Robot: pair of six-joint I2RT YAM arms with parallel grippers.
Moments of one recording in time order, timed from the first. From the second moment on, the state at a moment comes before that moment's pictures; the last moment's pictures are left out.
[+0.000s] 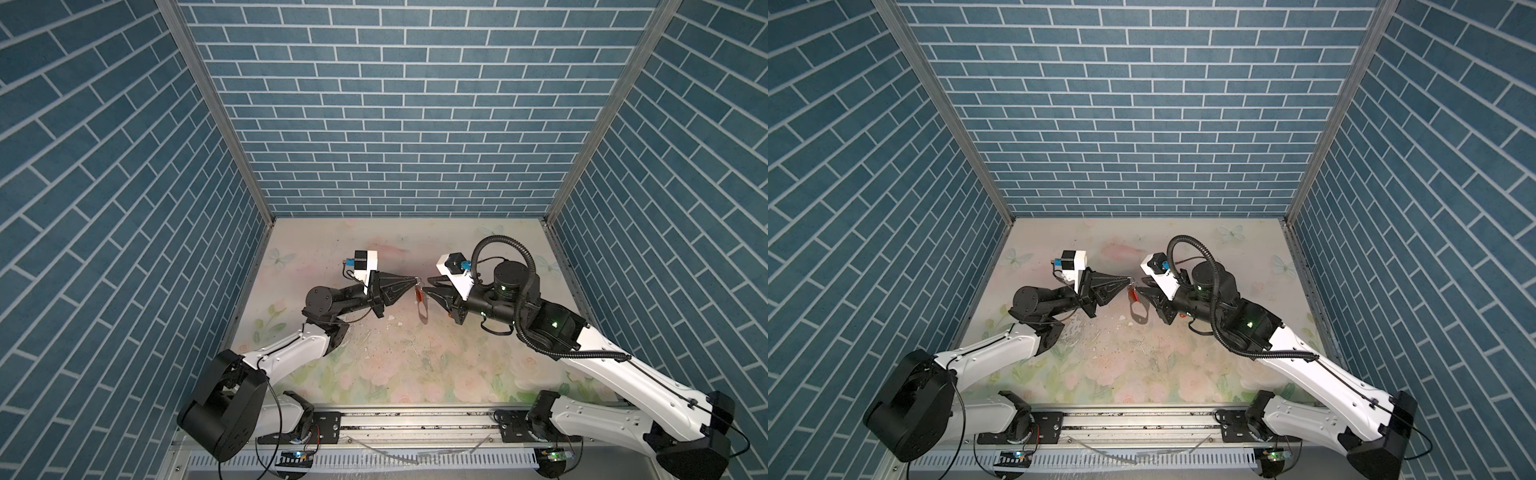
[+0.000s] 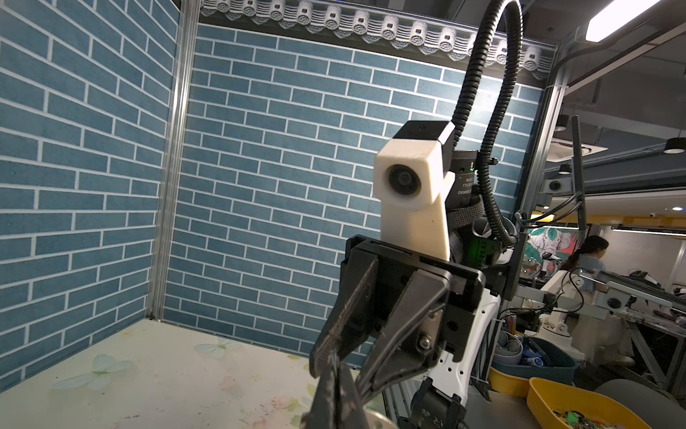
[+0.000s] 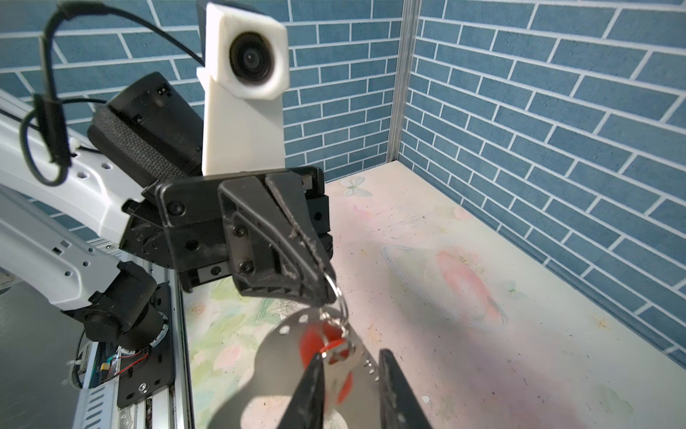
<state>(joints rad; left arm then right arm) -0.54 1.29 0.57 1.28 0.86 -0.65 0.92 1.04 1.06 -0.27 -0.21 -0.08</state>
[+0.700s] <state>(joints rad) -0.54 1.29 0.57 1.28 0.88 -0.66 0.90 1.09 1.10 -0.24 -0.27 -0.08</state>
